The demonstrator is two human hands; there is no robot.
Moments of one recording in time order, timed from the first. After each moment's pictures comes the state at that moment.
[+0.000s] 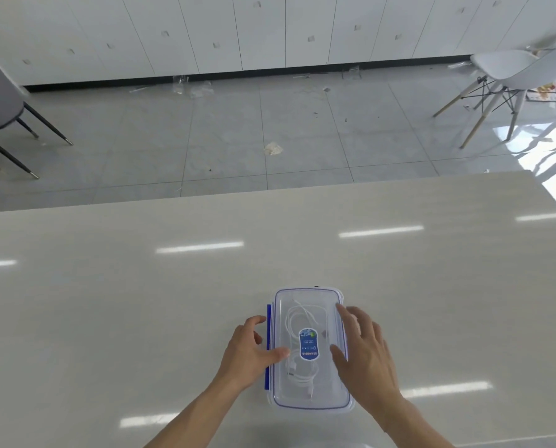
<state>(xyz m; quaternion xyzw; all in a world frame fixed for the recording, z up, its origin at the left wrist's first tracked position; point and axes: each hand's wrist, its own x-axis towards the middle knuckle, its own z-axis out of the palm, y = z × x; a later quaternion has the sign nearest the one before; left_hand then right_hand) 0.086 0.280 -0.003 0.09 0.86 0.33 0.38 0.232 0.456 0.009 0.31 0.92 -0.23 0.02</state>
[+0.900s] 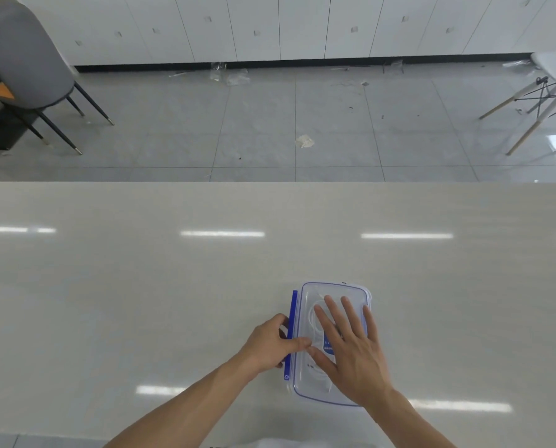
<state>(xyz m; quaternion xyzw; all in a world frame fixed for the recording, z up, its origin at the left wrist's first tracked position) 0.084 0.280 0.001 0.07 0.82 0.33 0.47 0.206 0.433 -0.023 0.11 0.99 -0.10 0.05</state>
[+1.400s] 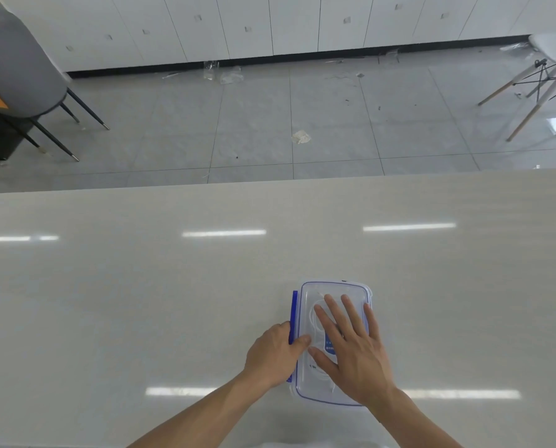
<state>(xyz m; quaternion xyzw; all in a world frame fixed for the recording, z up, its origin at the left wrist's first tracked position) 0.100 0.284 -0.008 0.15 0.88 0.27 0.37 0.209 0.434 -0.039 0.11 0.99 -0.11 0.02</state>
